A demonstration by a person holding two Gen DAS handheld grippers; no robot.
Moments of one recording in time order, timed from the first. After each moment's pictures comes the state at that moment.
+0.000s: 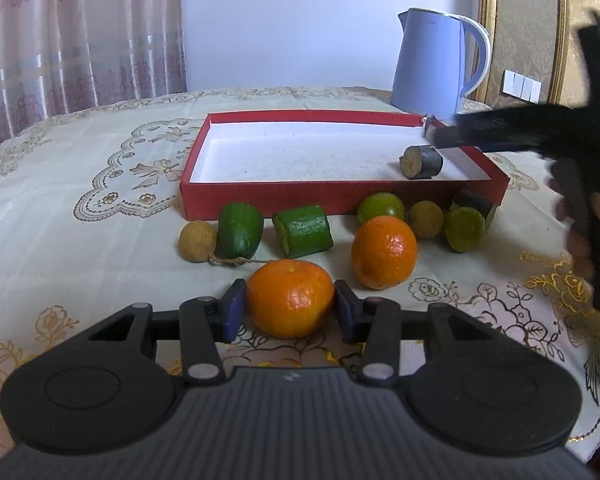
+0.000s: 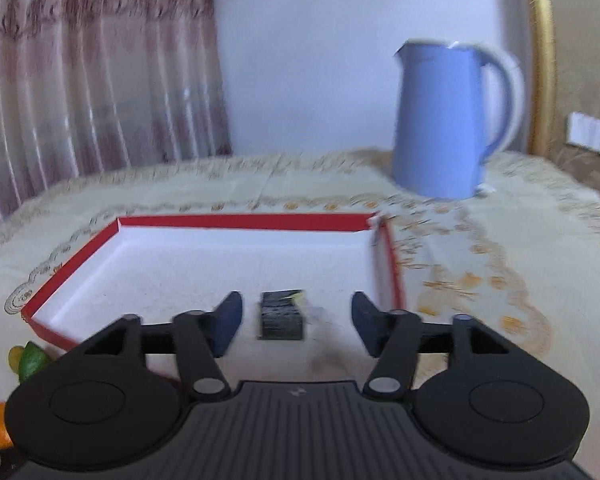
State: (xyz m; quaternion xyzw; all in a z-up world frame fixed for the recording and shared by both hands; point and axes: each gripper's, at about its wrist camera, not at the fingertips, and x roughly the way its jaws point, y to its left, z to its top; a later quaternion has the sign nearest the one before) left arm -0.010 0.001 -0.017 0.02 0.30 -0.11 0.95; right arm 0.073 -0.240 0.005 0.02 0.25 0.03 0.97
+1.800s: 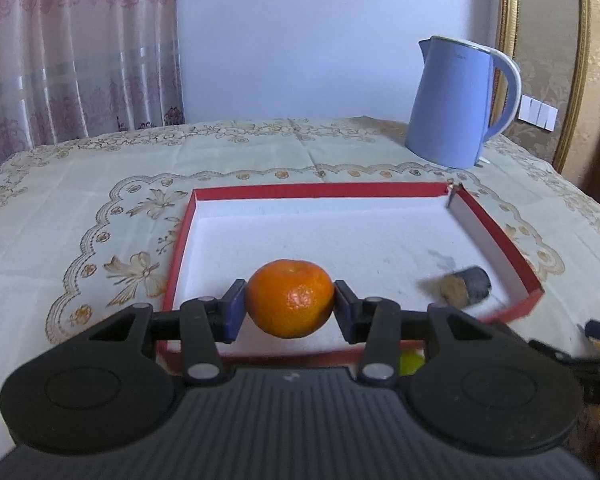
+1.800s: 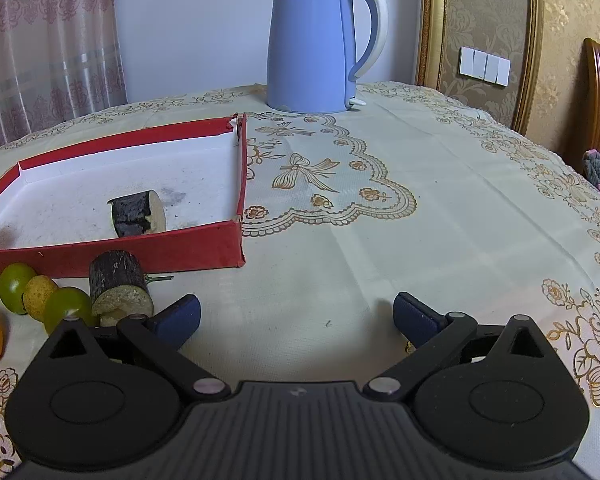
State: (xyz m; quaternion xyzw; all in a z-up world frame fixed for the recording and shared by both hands) left arm 0.098 -0.016 0.034 0.01 0.30 -0.10 0.95; right arm 0.029 -0.274 -0.039 0.03 0.33 -0.11 0.94
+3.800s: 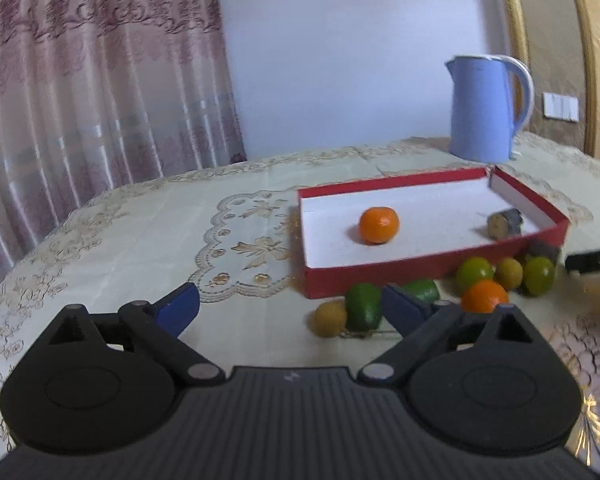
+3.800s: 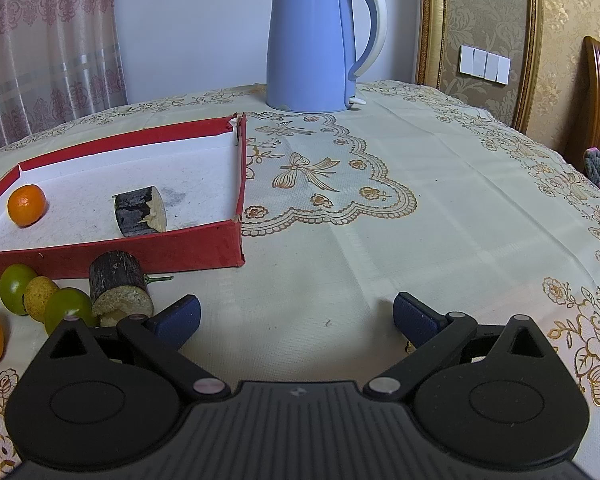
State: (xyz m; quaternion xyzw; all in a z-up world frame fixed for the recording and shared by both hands) left arm -0.016 0.043 0.022 0.08 0.22 -0.03 0.97; right arm 0.030 -0.274 -0.039 0.03 0.33 -0.11 0.94
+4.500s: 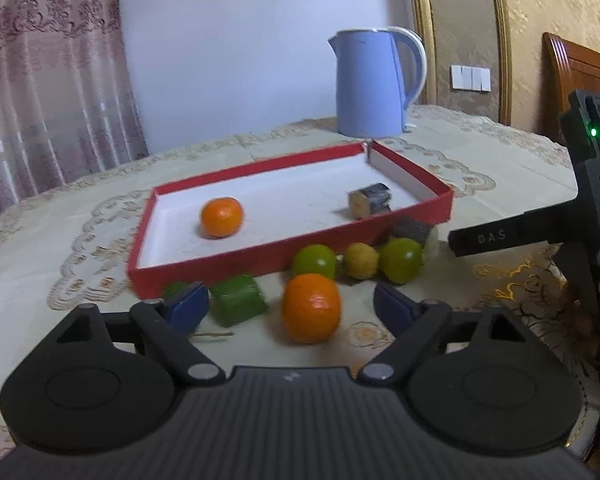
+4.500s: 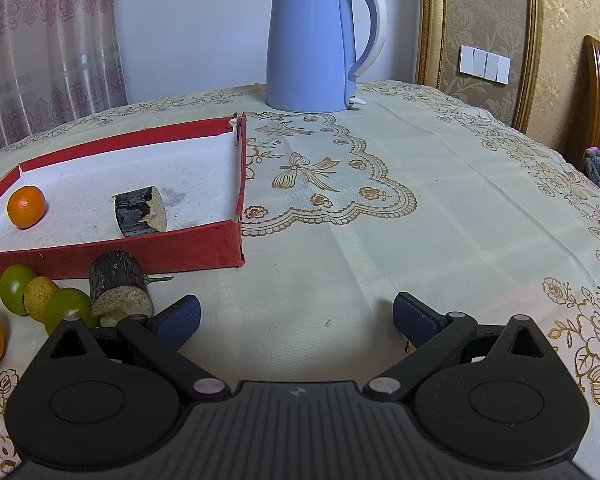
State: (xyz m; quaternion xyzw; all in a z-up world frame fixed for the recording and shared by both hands) left arm -0.014 -0.049 0.001 0.10 0.24 -0.16 0.95; right arm 0.030 -0.274 -0.039 0.03 0.32 -0.11 0.94
